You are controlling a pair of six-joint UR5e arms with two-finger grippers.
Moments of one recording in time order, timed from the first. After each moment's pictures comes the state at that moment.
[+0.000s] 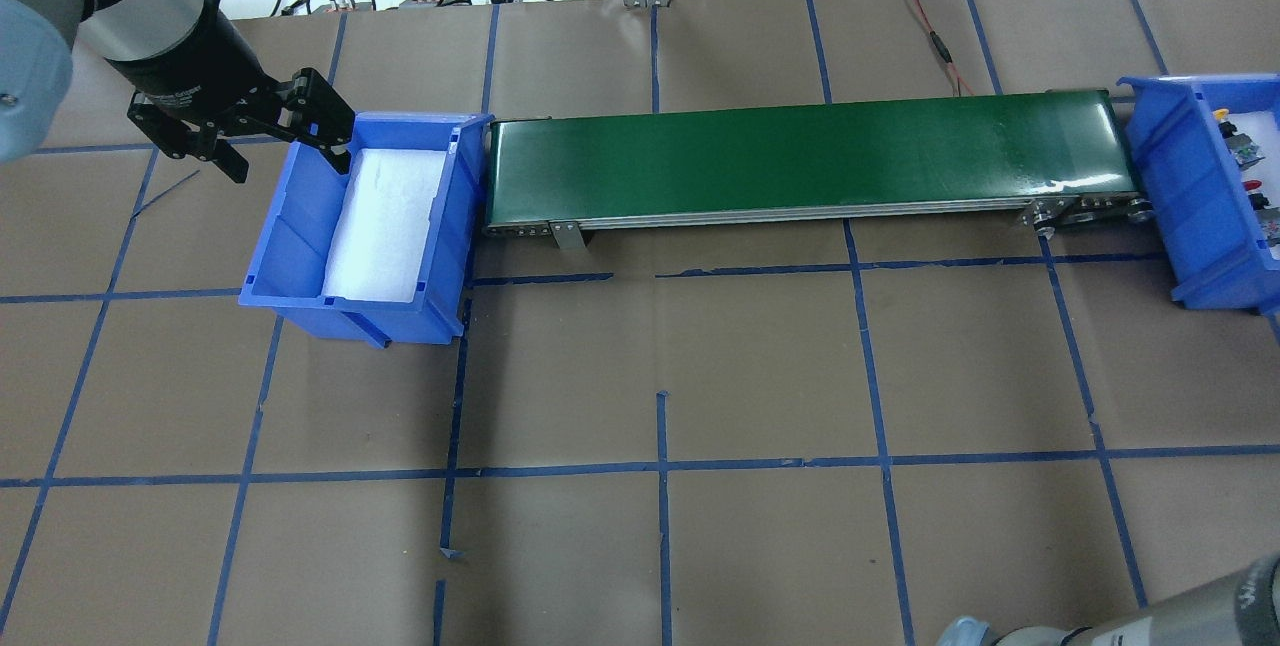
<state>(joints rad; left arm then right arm) -1.43 -1.61 -1.60 -1.51 1.60 0.14 1.01 -1.30 1.34 -1.75 -1.57 -0.71</state>
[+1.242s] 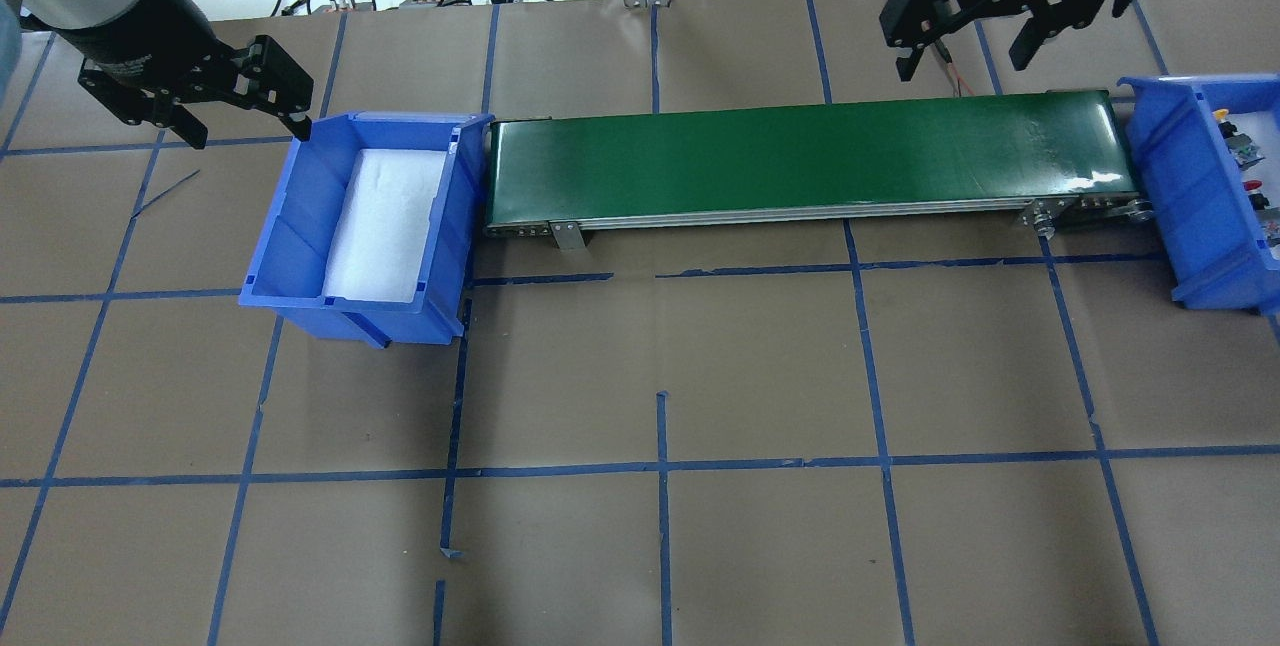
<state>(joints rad) -1.39 -1.60 -1.56 -1.47 1.53 0.16 1.57 -1.44 1.37 -1.53 -1.56 -0.05</state>
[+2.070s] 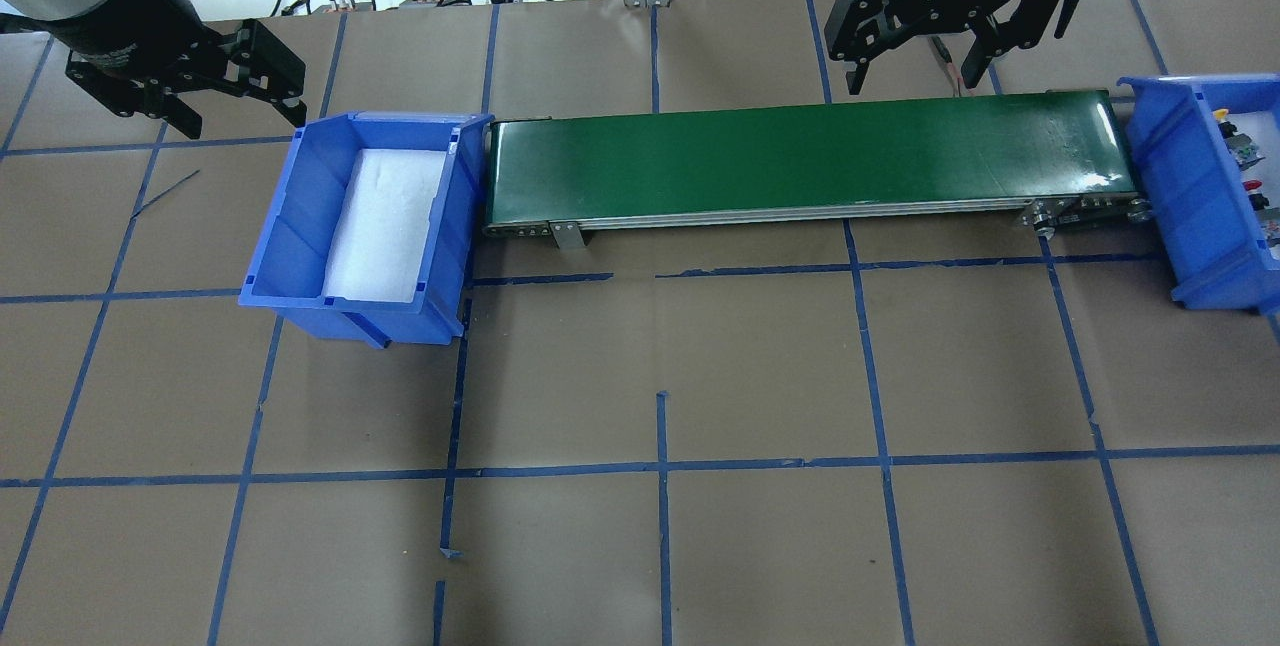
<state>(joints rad) -1.38 -1.59 -1.57 -1.46 1.51 0.15 1.62 -1.43 1.38 -1.54 -1.57 0.04</state>
